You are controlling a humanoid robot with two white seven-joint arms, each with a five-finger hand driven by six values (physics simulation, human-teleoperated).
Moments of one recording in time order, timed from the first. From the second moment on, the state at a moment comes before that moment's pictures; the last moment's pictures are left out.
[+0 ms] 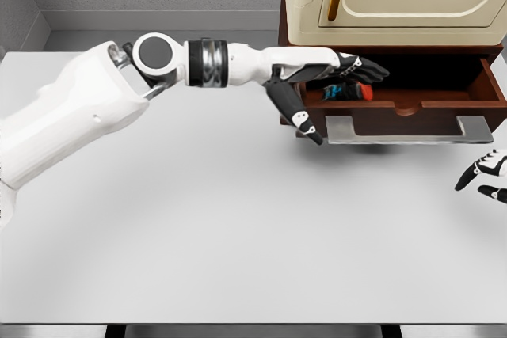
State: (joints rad) left arm -1.17 0.33 -1.20 -1.27 0.71 -0.14 -0.61; right arm 0.35 -0.97 -0.34 -1.76 0.01 -0.61 0.61
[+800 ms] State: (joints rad) left arm -0.90 1.13 -1.14 -1.73 0.88 -0.58 -0.61; right arm 0.27 -0.99 -0.30 -1.76 0.01 -0.61 0.61
